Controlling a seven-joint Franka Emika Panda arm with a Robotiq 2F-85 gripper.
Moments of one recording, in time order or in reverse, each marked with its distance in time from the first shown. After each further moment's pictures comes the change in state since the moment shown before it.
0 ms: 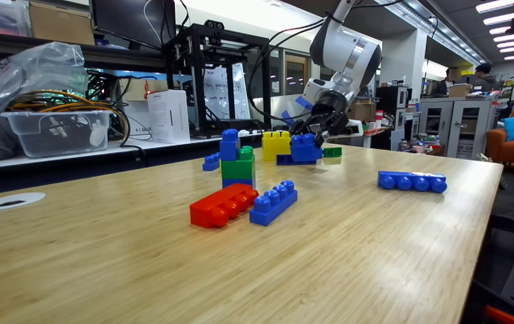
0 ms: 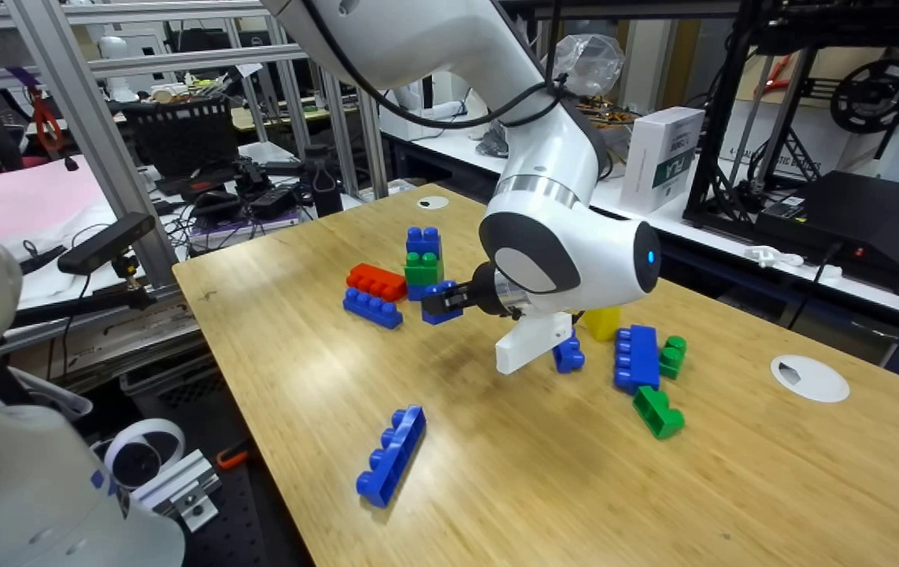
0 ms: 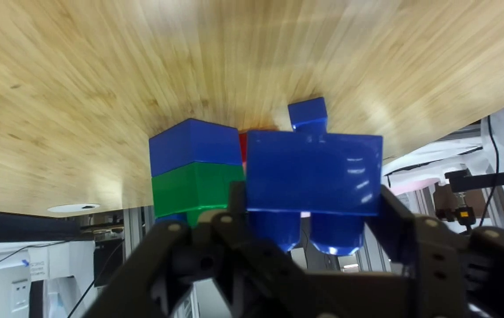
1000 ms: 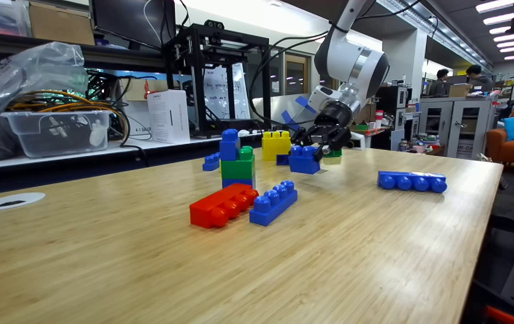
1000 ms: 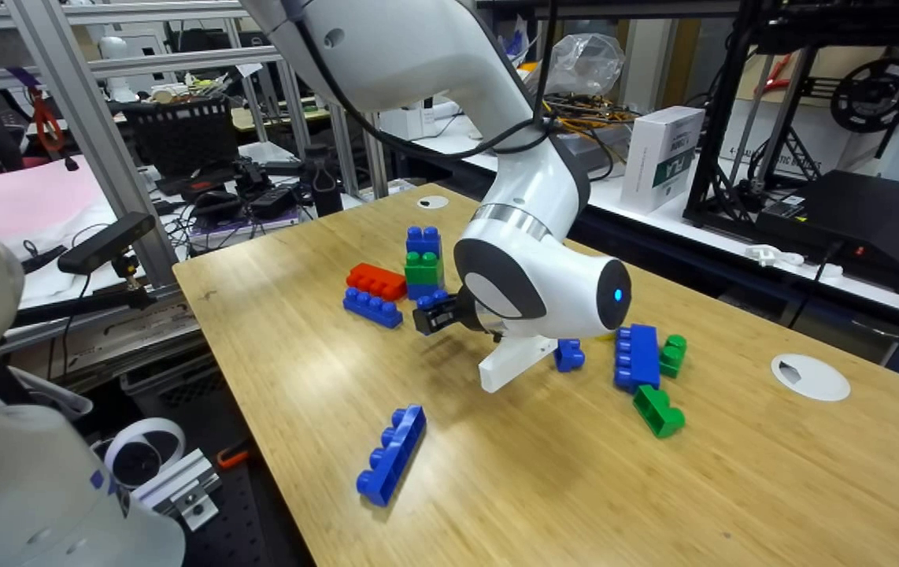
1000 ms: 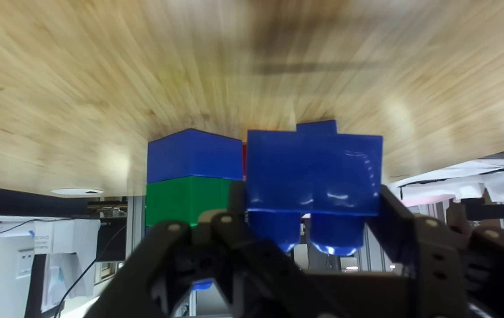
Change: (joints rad) arm -0.022 0.004 0.036 -0.089 0.097 0.086 -0.171
